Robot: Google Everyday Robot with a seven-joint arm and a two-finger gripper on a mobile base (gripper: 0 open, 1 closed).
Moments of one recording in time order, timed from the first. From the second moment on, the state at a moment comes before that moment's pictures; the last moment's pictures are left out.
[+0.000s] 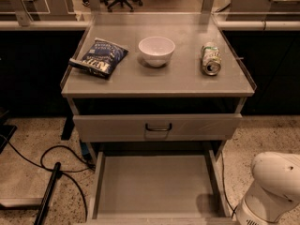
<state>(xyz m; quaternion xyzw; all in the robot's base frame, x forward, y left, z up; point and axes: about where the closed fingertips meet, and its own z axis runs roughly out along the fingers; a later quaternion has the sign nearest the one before) 0.259 -0.240 0.580 0.44 -0.88 -0.15 0.08</state>
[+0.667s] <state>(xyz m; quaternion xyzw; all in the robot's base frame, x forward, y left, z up) 0.245 -0.229 0.496 0.40 -0.89 -0.20 0.11</state>
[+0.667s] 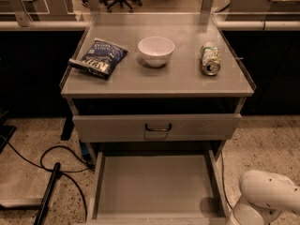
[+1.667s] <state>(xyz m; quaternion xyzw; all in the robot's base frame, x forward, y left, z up) 0.279 -0.223 0.452 0.35 -0.91 -0.20 0.08</state>
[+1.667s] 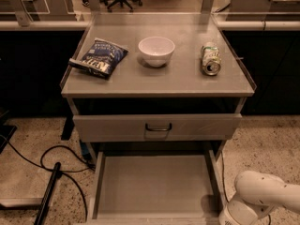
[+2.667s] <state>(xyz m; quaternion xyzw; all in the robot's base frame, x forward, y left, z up) 0.289 -0.211 0.418 0.32 -0.92 -0.20 0.09</state>
